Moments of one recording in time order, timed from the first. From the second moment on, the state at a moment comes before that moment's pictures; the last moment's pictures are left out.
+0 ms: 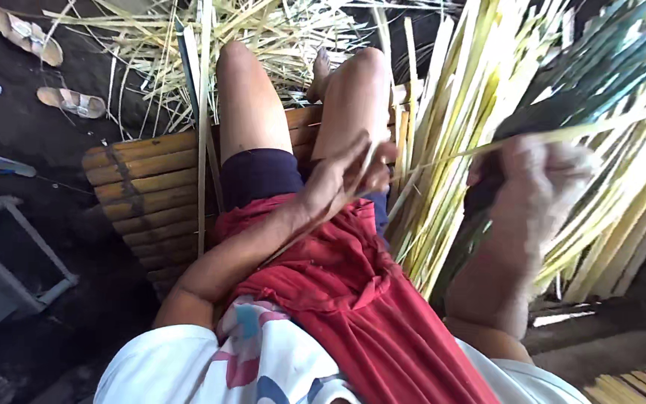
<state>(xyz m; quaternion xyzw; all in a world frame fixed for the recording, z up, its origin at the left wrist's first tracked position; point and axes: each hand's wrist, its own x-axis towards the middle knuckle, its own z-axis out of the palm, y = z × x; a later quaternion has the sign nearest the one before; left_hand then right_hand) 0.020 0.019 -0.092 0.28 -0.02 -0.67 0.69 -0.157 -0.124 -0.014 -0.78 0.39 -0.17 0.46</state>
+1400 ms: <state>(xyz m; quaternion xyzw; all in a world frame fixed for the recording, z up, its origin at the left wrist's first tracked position) 0.006 -0.049 -0.082 0.45 -0.26 -0.61 0.60 -0.467 0.095 -0.029 -0.49 0.71 0.22 0.46</state>
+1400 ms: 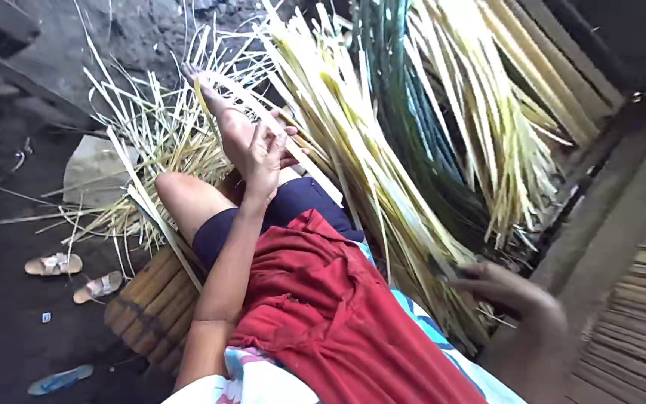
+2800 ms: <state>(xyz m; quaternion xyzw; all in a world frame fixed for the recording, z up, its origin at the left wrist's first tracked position) 0.269 0.024 -0.214 0.92 -0.20 -0.25 0.24 -0.397 -0.090 -0.034 -0.59 0.69 0.26 0.32</state>
